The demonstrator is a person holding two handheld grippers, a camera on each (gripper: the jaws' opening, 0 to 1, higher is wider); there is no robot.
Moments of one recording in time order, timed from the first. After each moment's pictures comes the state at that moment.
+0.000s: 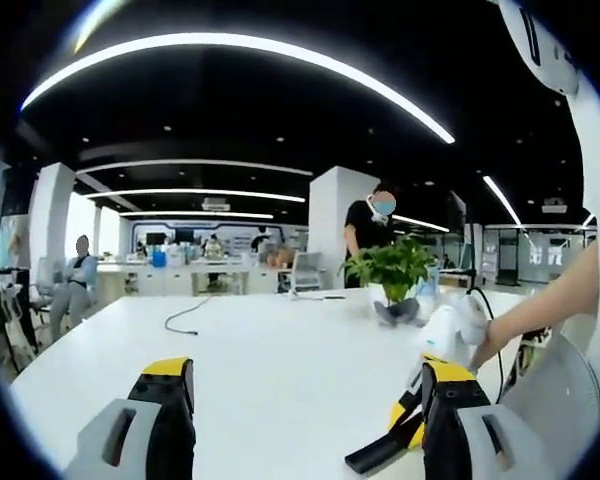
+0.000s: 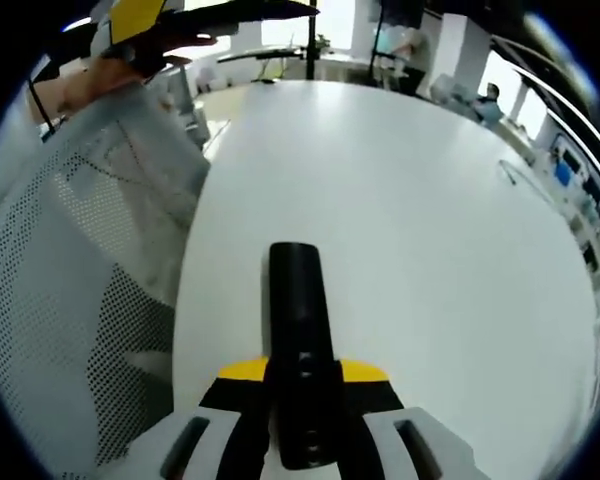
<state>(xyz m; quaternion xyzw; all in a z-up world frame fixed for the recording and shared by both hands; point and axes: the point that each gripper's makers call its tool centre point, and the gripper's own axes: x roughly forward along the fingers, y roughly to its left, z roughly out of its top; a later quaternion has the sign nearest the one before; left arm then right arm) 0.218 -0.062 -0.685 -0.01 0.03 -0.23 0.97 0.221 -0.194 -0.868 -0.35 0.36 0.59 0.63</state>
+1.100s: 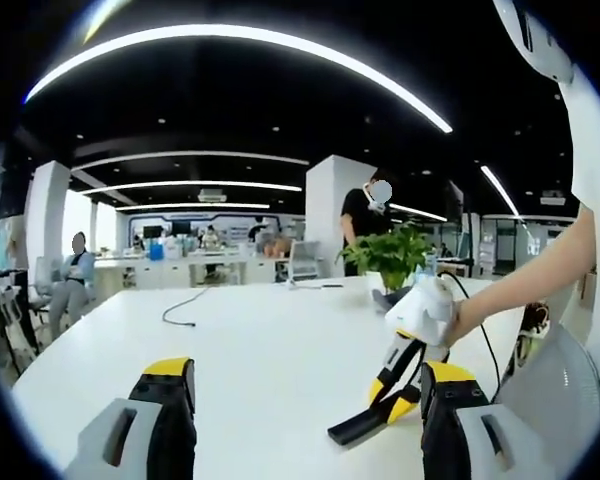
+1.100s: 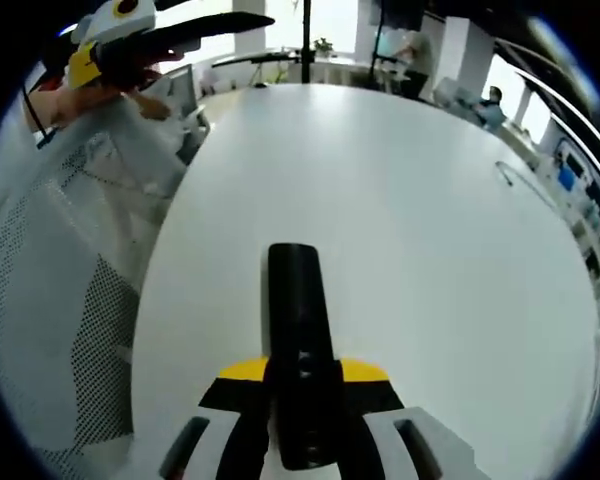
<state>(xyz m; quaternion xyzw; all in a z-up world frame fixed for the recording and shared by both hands) 0.219 -0.065 -0.694 0.00 0.05 -0.24 0.97 0.260 -0.195 -0.868 -0.35 0.35 0.61 0.62</state>
